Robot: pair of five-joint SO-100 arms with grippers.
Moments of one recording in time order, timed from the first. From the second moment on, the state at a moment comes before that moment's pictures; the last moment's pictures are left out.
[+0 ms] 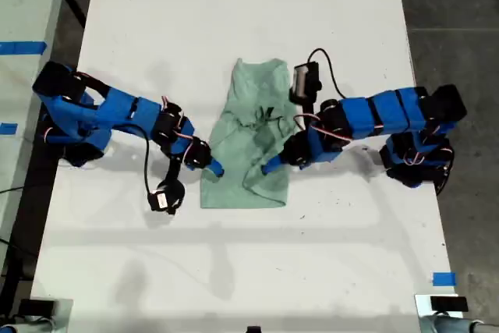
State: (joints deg) arm 0 19.2 78.2 90.1 64.5 -2.8; arm 1 -7.3 90.1 78.9 92.3 -6.7
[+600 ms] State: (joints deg) arm 0 18.9 66.5 85.8 63.1 -9.1; arm 1 -7.3 90.1 82.4 92.2 -4.8
